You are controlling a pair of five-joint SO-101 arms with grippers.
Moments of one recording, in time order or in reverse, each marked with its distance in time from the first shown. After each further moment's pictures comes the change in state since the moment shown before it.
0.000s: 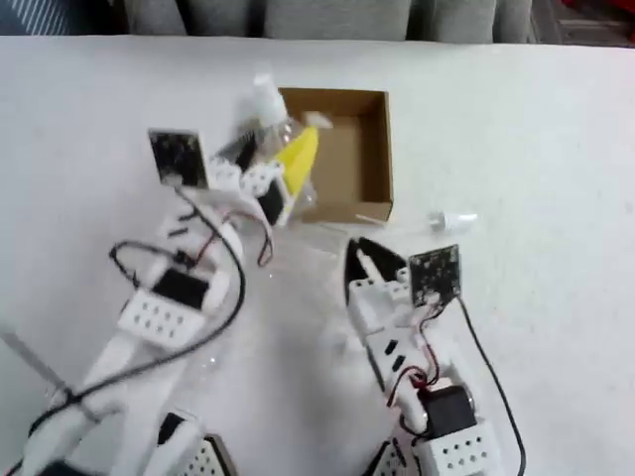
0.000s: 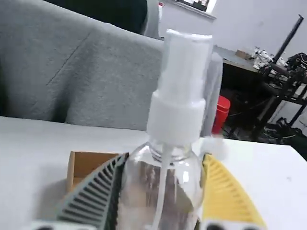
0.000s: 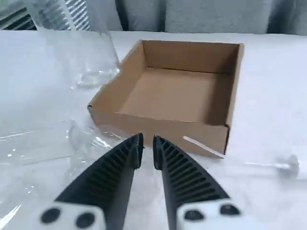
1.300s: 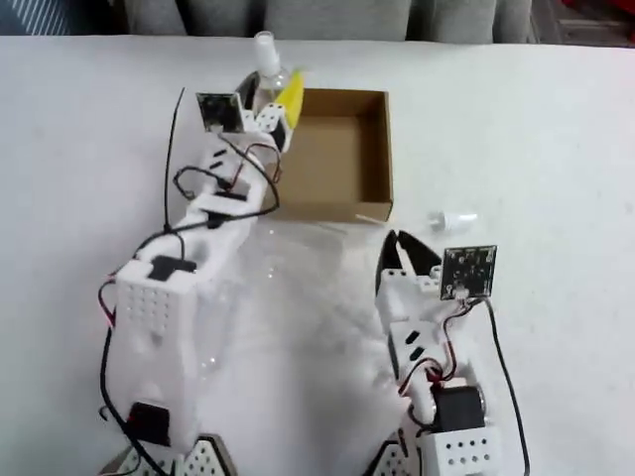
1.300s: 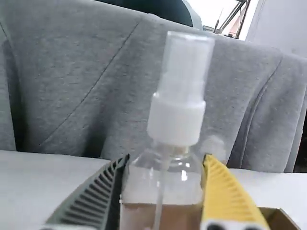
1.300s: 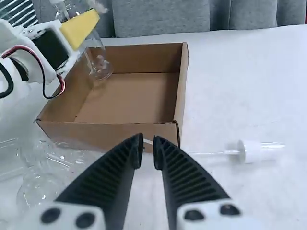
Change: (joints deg) left arm -9.1 79.6 -49.9 -38.3 -4.8; right arm 9.0 0.0 0.9 0.6 0.0
